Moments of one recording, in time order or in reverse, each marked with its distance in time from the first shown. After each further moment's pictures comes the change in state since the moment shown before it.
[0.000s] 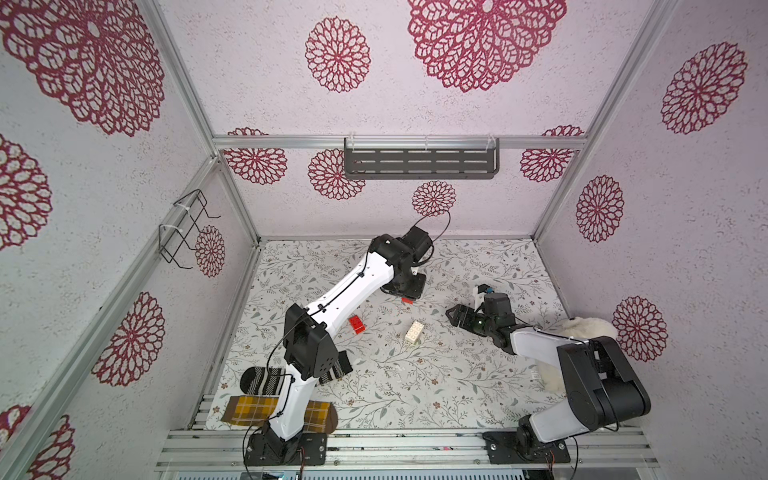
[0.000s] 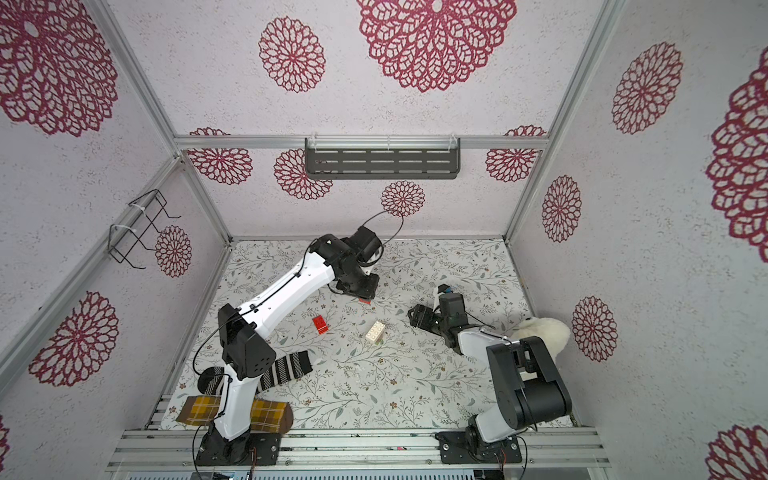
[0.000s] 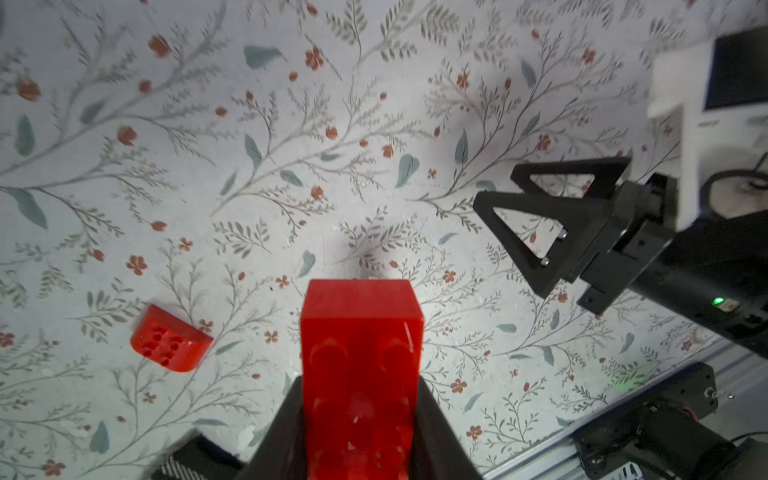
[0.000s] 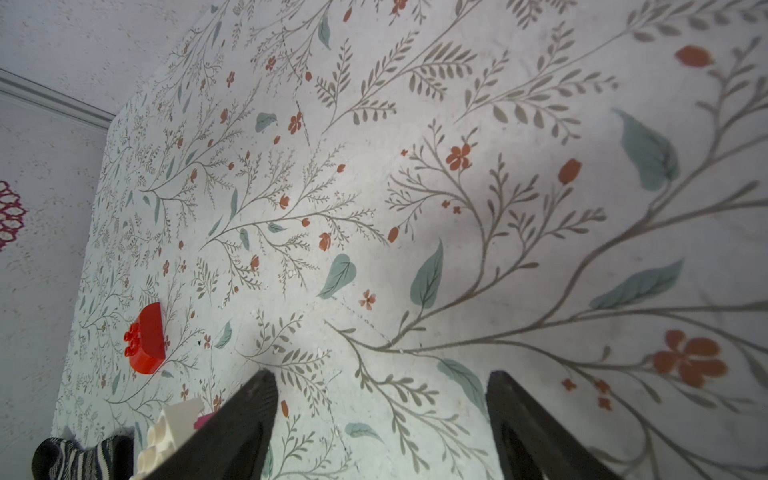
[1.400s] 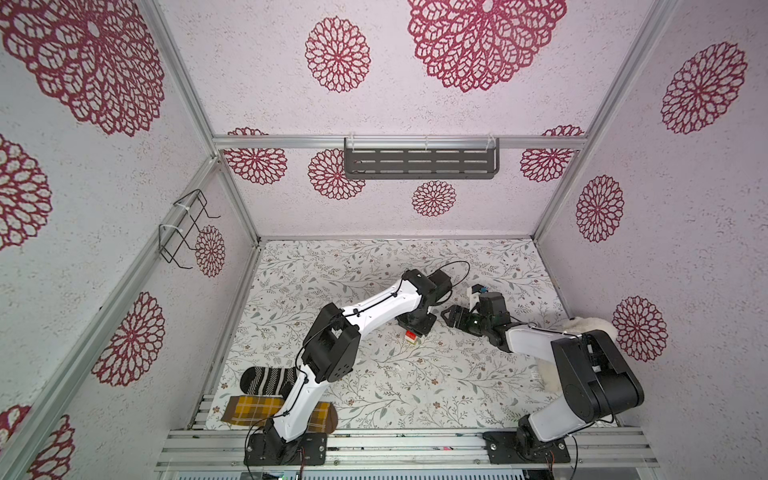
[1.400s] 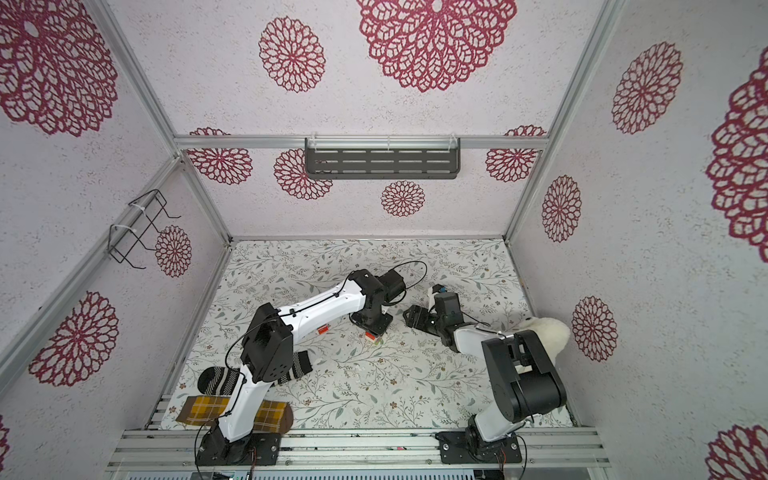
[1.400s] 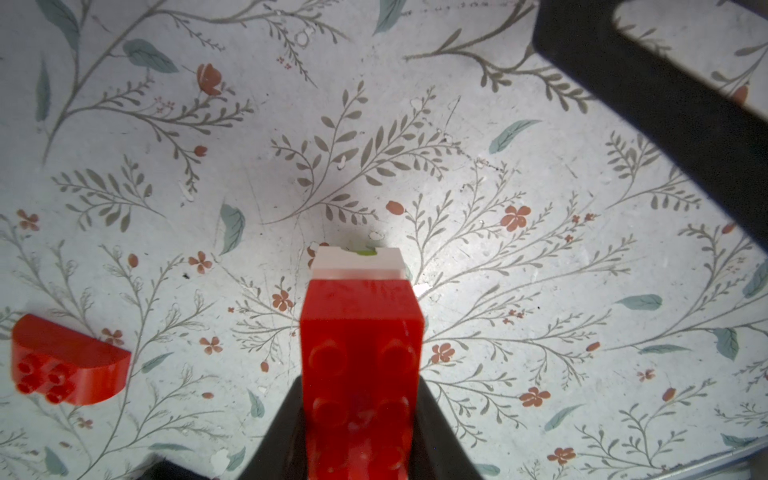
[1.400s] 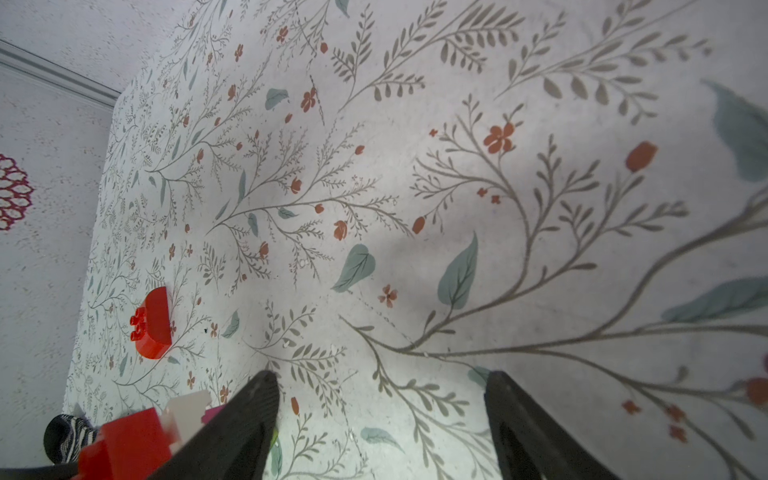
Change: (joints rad) left arm -0.119 0.079 -0.236 0.107 -0.074 0.081; right arm 0.022 0.036 0.018 0.005 -0.021 -0.002
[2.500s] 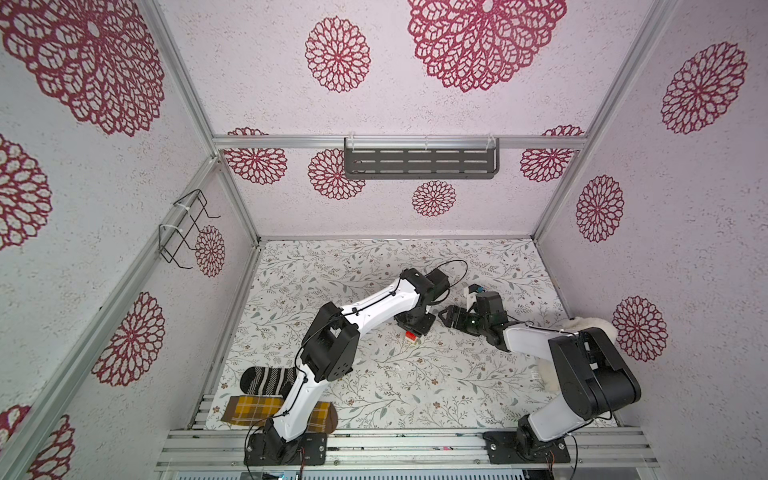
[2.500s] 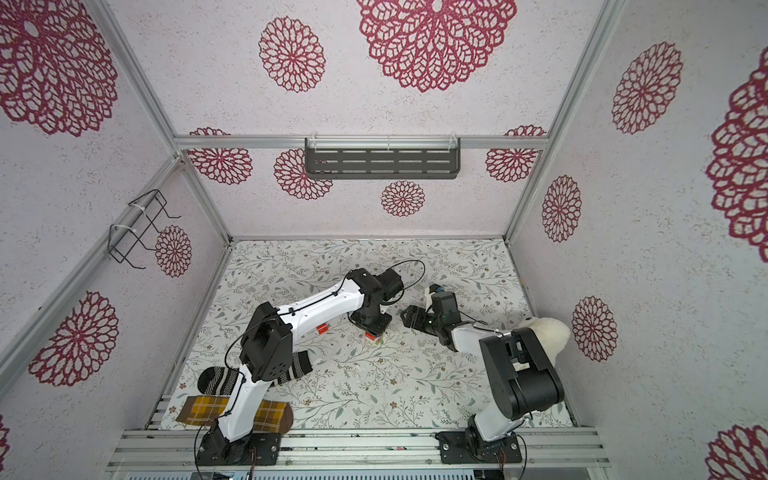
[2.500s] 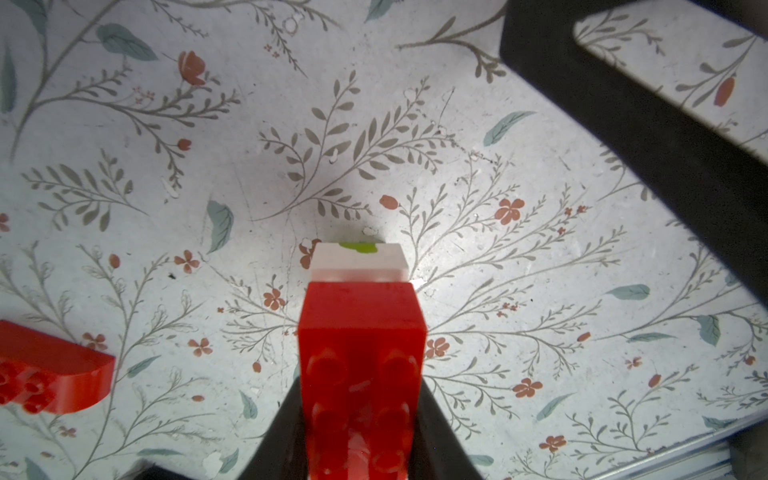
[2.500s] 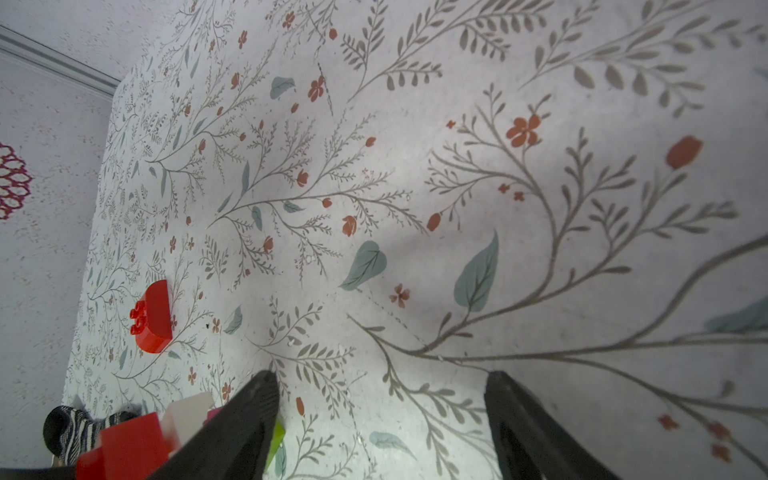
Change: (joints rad) left arm 0.014 0.002 -0.013 -0.002 0.041 0.000; right arm 0.021 0.017 0.015 -0.003 -0.002 -0.003
